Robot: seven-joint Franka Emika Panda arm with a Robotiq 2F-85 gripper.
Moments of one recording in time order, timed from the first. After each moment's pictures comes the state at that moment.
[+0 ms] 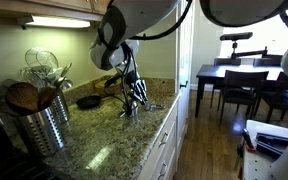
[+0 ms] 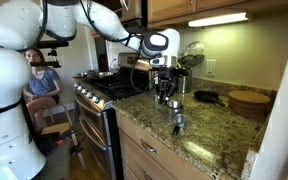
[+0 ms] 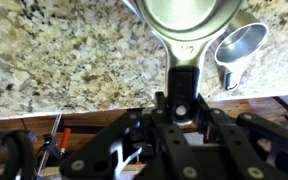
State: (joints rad) arm 0.99 0.87 -1.16 -1.77 0.54 1.84 2.60
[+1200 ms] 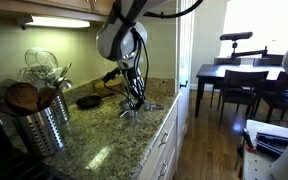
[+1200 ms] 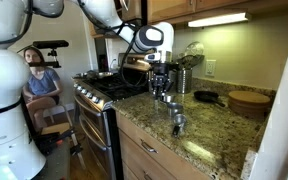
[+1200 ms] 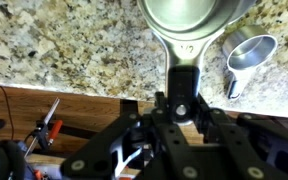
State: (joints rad) arm 0.93 0.55 -0.96 -1.91 0.28 2.01 2.59
